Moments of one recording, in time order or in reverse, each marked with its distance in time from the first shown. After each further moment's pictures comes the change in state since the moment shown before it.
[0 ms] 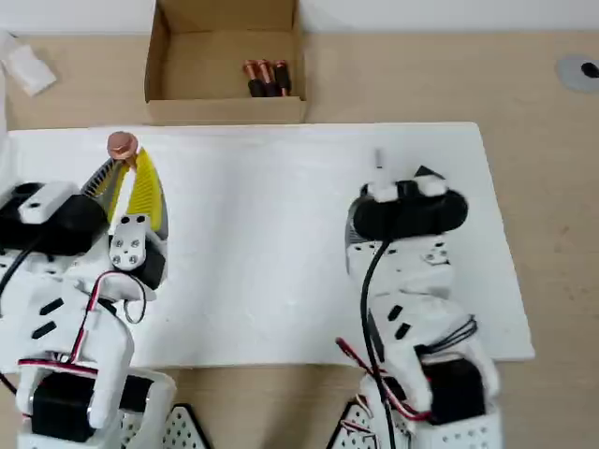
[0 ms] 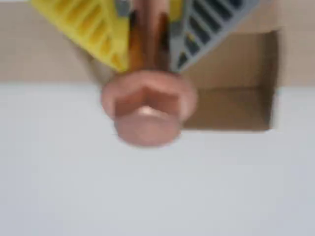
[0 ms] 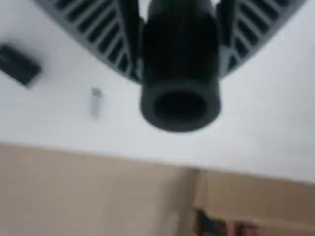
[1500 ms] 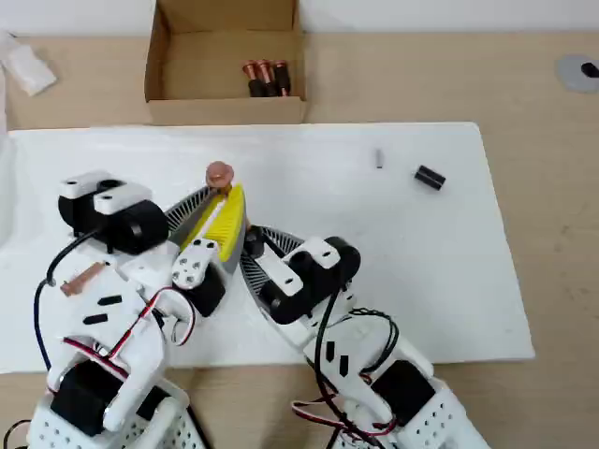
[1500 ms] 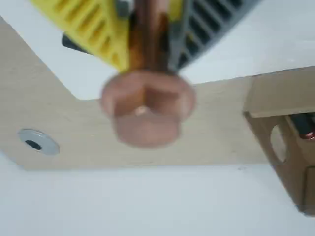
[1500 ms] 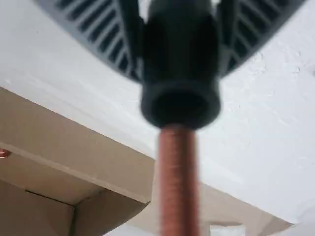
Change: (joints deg) left arm 20.2 -0.4 6.2 1.5 7.2; right arm -28.7 -11.2 20.9 -20.7 0.0
